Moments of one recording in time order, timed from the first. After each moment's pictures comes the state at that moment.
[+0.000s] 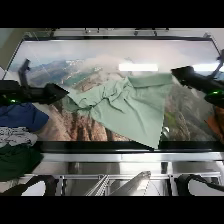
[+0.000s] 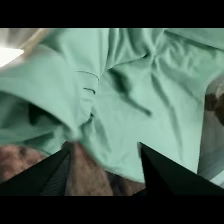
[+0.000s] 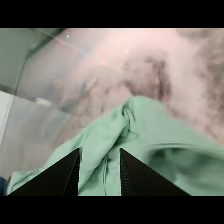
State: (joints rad) left arm 0.21 -1.29 0.96 -2.50 1.12 2.06; right arm -0.26 -1.39 0.95 -0.07 0.86 0.67
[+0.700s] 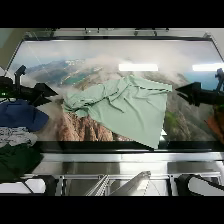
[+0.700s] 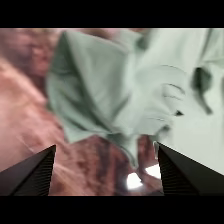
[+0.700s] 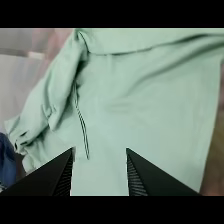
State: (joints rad) left arm 0.39 -1.55 1.24 -2.28 1.31 1.95; right arm -0.49 -1.29 0.83 -0.41 1.14 0.94
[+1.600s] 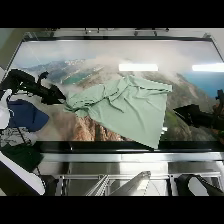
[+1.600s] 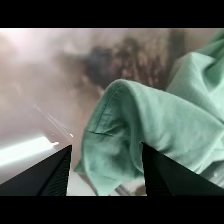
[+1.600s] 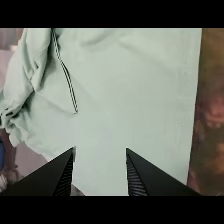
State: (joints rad) left arm 0.27 -2.04 1.69 -2.20 1.55 1.90; right arm -0.53 -0.95 0.51 -0.47 1.13 0.98
